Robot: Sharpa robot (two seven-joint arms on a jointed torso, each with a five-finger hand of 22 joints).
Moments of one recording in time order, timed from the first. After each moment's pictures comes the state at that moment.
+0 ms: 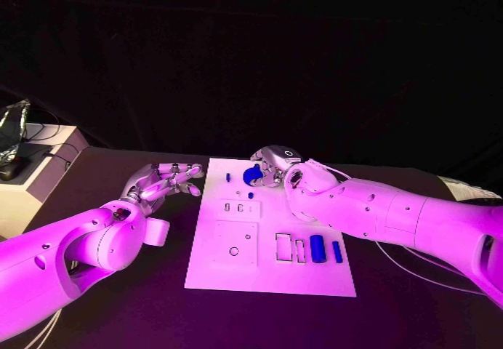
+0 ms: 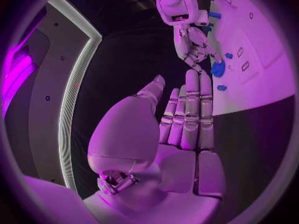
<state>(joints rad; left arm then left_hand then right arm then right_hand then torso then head) 1.04 -0.92 0.19 1.59 -0.20 -0.33 0.31 1.37 -0.06 0.19 0.04 0.06 1.04 0.16 0.06 0.06 1.13 0.12 0.06 0.06 1.26 0.04 0.45 0.35 0.11 0.94 0.05 0.80 0.31 1.28 -0.42 -0.11 1.06 -1.49 -0.50 -0.22 1.34 -0.15 0.07 0.10 0.31 0.82 0.18 0.06 0.06 1.14 0.06 1.03 1.11 1.43 -0.02 1.25 1.03 0.07 1.47 -0.03 1.24 1.31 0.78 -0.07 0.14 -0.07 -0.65</state>
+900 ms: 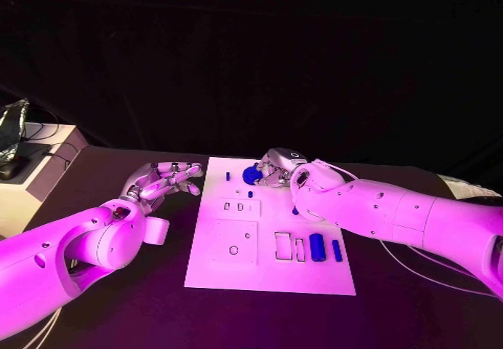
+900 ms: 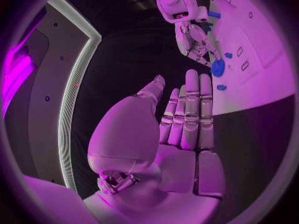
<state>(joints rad) 1.04 -0.92 0.19 1.59 -0.20 -0.33 0.31 1.37 -0.06 0.18 0.03 0.06 1.03 0.16 0.06 0.06 1.13 0.12 0.06 0.06 1.26 0.04 0.45 0.35 0.11 0.94 0.05 0.80 0.31 1.28 -0.46 -0.11 1.07 -1.42 -0.45 -0.20 1.25 -0.05 0.03 0.01 0.41 1.02 0.15 0.06 0.06 1.20 0.04 1.08 1.18 1.44 -0.03 1.25 1.04 0.07 1.47 -0.04 1.24 1.31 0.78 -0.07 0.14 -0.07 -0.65</state>
